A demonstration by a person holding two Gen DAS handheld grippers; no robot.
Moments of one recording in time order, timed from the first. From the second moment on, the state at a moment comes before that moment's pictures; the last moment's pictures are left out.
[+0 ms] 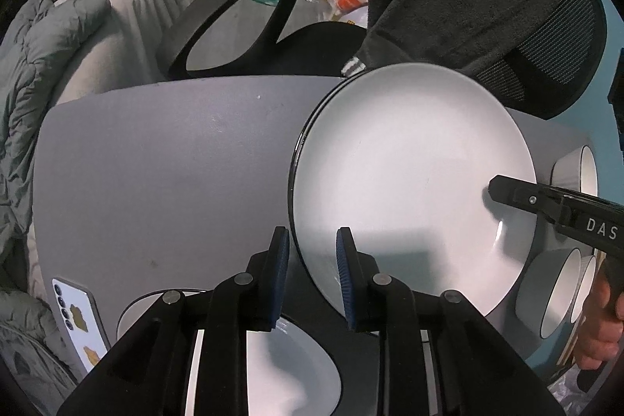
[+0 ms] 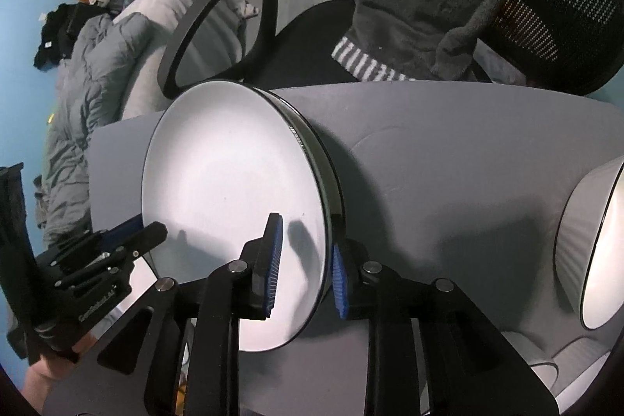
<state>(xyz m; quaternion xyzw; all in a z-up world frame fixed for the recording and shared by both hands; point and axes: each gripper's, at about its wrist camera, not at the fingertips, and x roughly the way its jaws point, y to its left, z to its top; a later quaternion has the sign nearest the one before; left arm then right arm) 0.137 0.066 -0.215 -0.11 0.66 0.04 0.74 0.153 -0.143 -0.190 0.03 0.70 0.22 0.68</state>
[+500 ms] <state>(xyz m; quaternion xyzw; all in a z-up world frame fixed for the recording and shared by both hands) 0.118 0.072 -0.187 -0.11 0.63 0.04 0.76 0.146 -0.136 -0.181 0.02 0.69 0.20 0.69</state>
